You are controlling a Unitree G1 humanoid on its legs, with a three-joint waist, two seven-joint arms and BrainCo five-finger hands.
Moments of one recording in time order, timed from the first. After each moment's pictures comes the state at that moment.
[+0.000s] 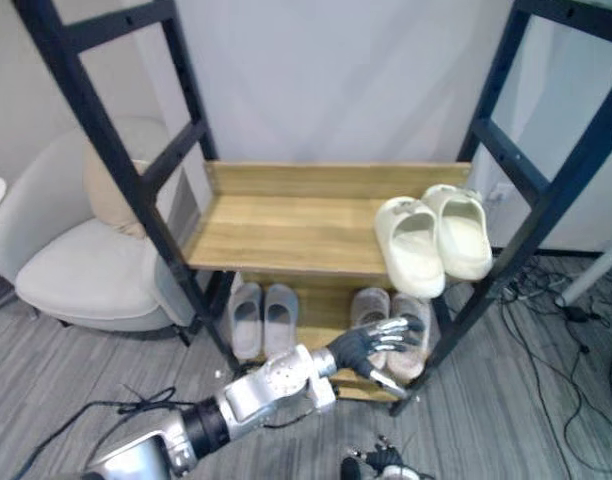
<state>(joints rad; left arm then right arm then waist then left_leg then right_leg) -0.45 0.05 -0.97 0.40 -0.39 -0.10 -0.10 0.02 -0.11 0.05 1.15 0.19 -0.09 -0.09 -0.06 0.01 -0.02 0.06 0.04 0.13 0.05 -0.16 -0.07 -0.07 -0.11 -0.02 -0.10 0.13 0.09</state>
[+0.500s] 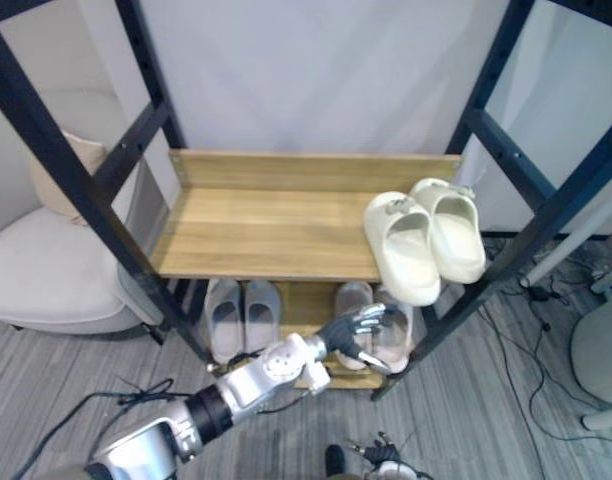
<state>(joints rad) -0.54 0.04 -0.91 0.47 -0.35 -0.10 -0.04 0.01 -0.08 -0.04 1.15 0.19 -0.09 -0.10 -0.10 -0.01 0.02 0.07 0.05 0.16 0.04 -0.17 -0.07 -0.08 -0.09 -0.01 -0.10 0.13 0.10</state>
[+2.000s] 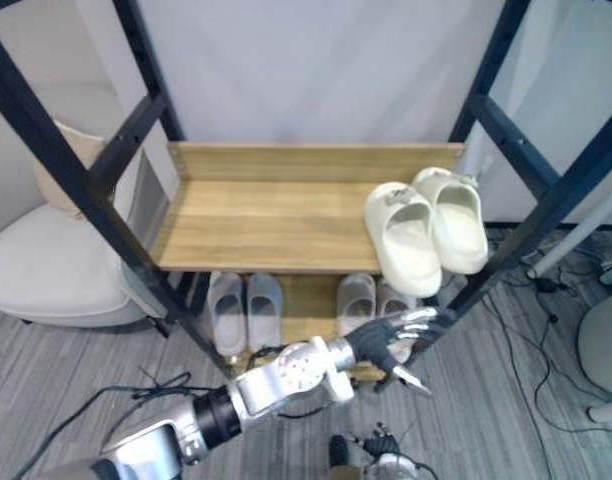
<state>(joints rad) -0.55 -0.03 -1.01 0.26 -0.38 -0.10 -0.07 0.00 -0.09 0.01 1.12 0.20 -0.09 -0.10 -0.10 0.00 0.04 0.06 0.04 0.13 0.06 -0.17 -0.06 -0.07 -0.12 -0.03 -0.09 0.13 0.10</state>
